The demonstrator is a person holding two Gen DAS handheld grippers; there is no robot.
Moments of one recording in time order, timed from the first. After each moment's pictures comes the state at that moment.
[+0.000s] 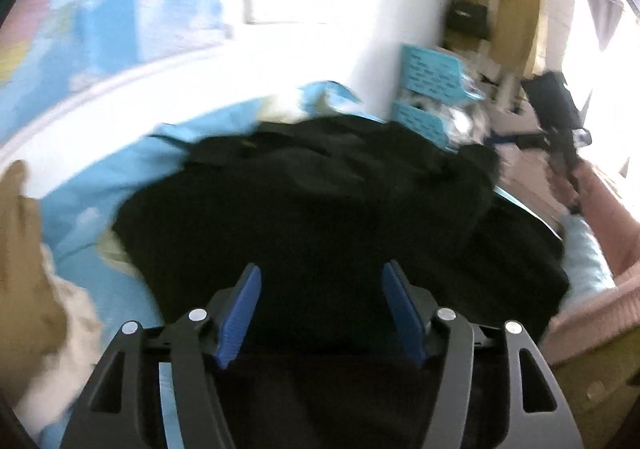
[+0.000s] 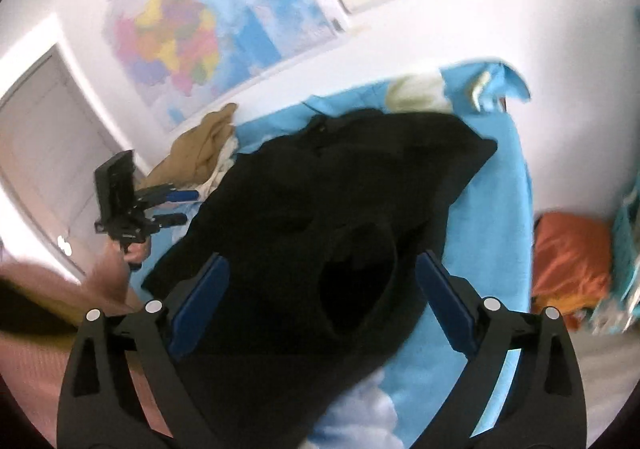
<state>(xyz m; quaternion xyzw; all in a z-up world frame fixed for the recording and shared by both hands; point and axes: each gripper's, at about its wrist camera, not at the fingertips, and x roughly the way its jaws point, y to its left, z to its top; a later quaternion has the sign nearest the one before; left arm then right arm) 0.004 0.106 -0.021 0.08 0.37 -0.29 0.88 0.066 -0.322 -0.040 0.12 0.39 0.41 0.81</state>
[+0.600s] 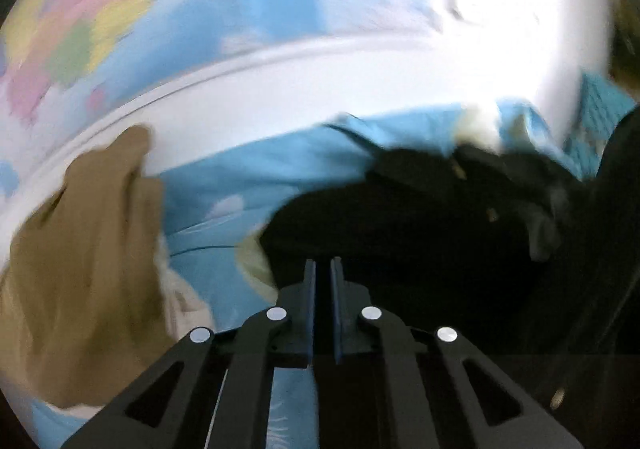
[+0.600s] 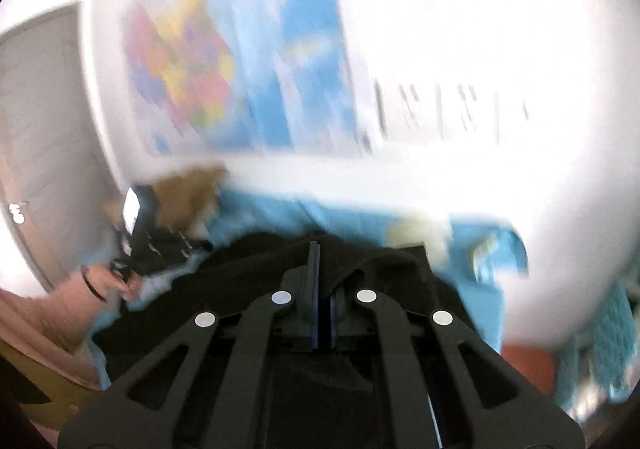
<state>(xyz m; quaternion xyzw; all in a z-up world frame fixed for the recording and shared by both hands) 0.095 0.147 -0.034 0.04 0.38 0.00 0.92 0.107 -0.258 0.067 0.01 0.22 0.40 0.89</state>
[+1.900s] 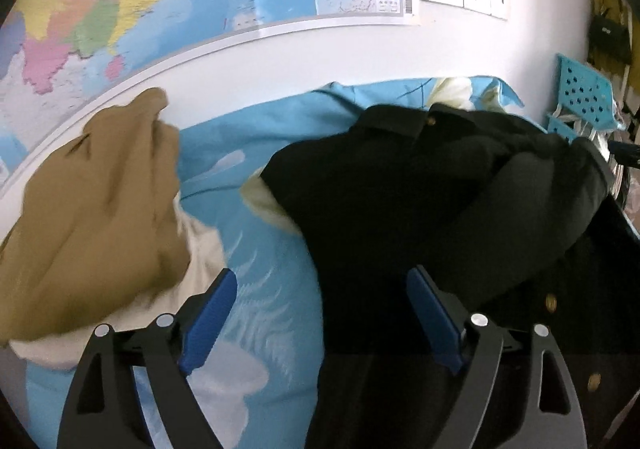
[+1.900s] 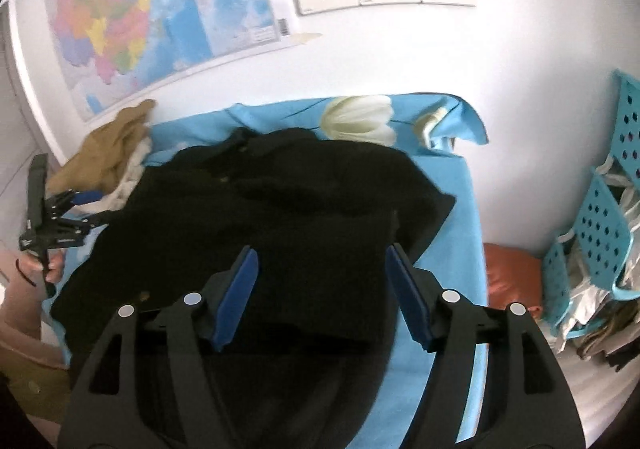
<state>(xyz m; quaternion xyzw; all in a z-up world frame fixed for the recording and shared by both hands) 0.021 0.150 -0.053 0.08 0.39 -0.03 0.92 0.097 -0.277 -0.039 0.01 0.36 0.28 0.89</state>
